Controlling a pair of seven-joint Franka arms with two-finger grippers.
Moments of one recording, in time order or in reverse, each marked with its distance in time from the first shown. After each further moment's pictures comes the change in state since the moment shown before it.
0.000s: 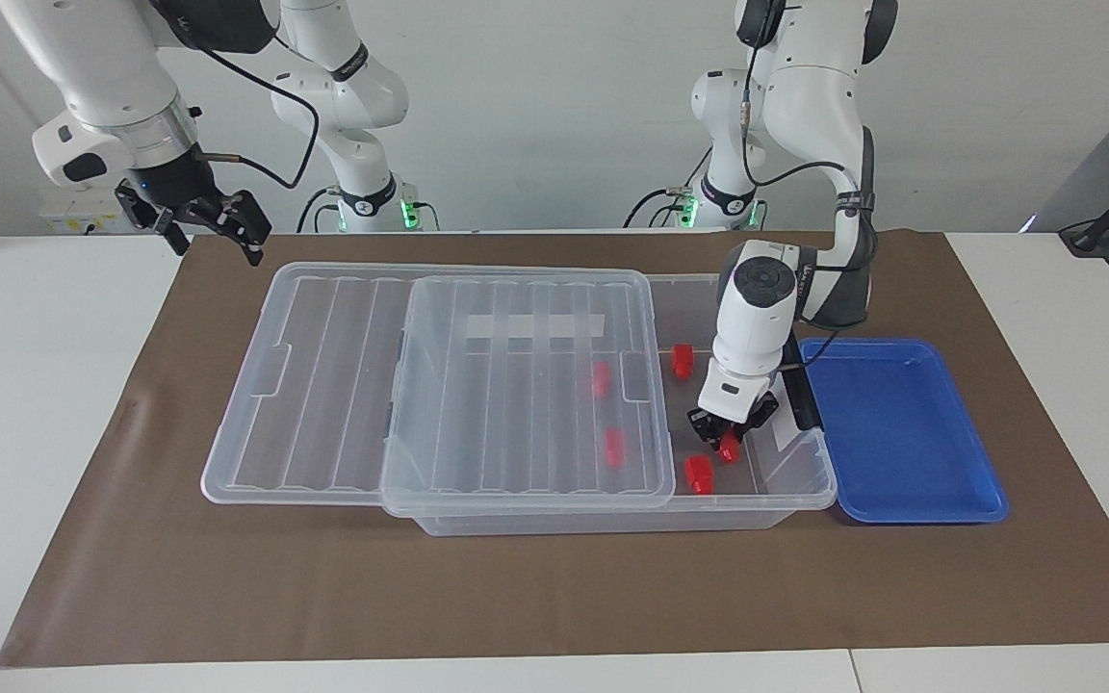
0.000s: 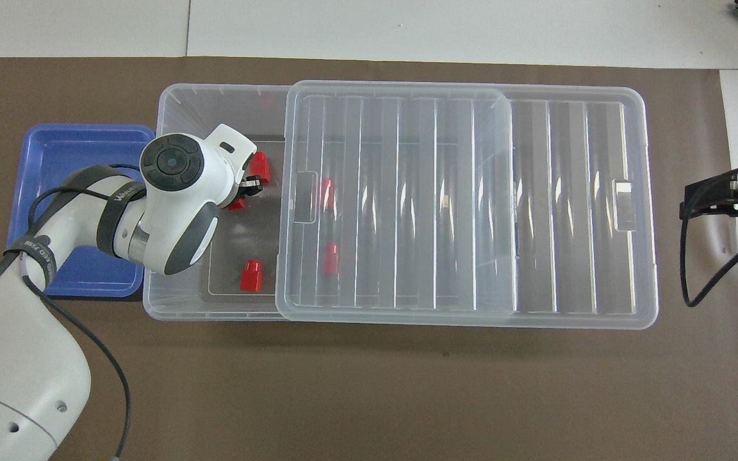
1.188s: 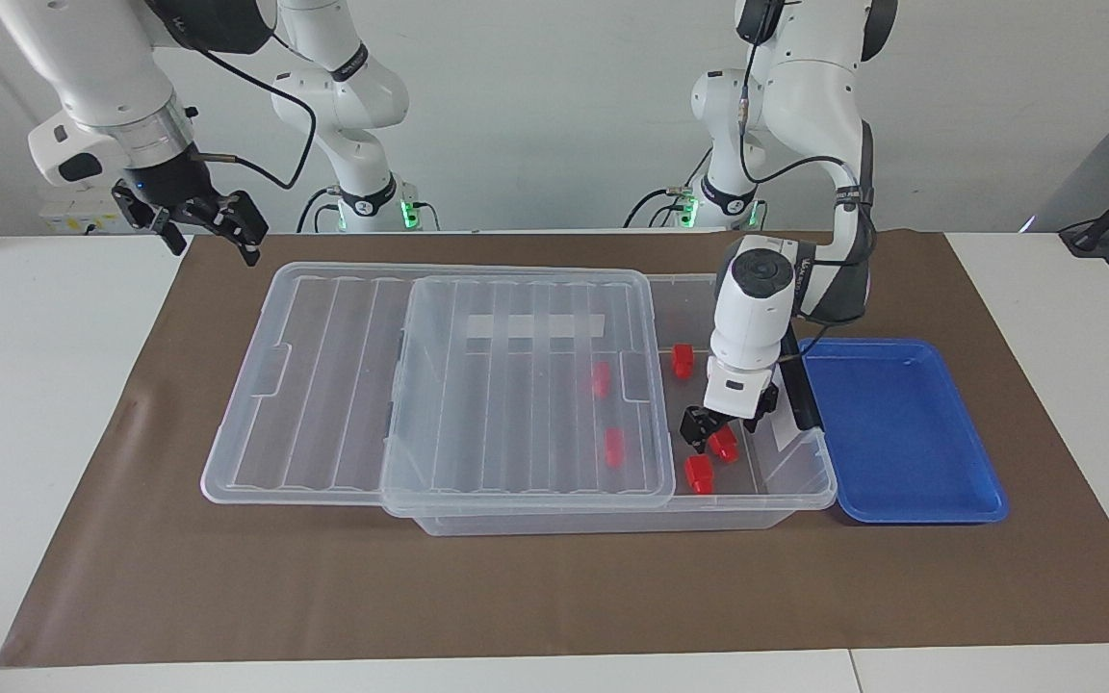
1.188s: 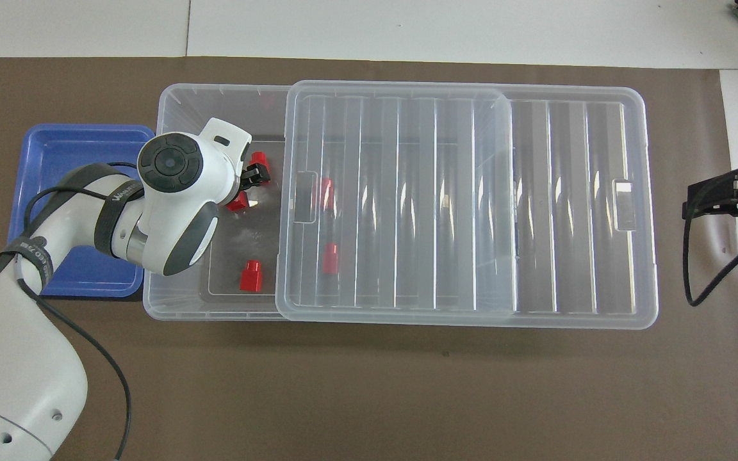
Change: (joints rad) left arm -0.001 -0.030 -0.006 0.006 0.001 0.006 -0.218; right arm -0.005 0.000 0.000 0.000 0.000 0.000 -0.001
